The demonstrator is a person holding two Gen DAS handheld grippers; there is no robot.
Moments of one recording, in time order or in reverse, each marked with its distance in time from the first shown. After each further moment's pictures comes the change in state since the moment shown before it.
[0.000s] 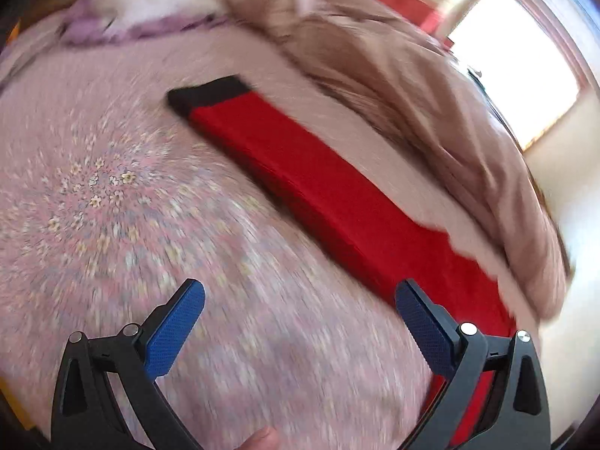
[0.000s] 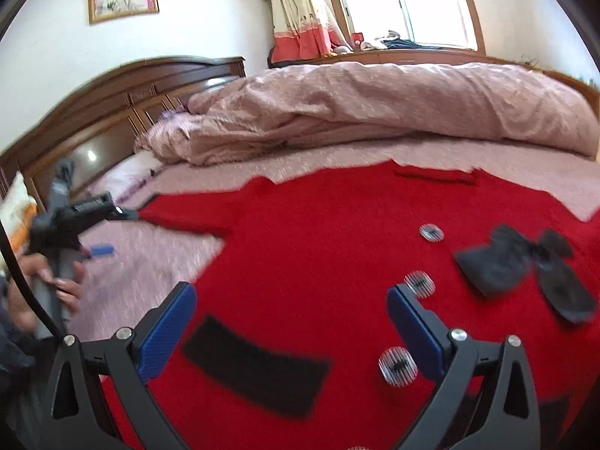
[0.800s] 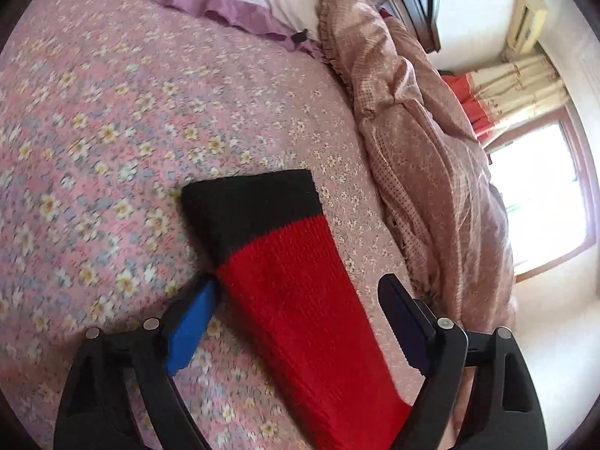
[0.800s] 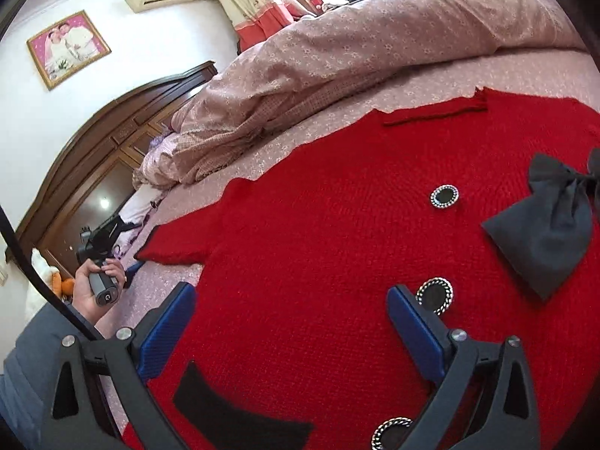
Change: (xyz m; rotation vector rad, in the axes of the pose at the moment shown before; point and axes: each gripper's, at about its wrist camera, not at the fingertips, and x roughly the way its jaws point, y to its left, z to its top) left arm 0.061 0.072 0.097 -0.388 -0.151 -0.116; right arm 0.054 -0.061 -0.002 0.277 0.094 0.107
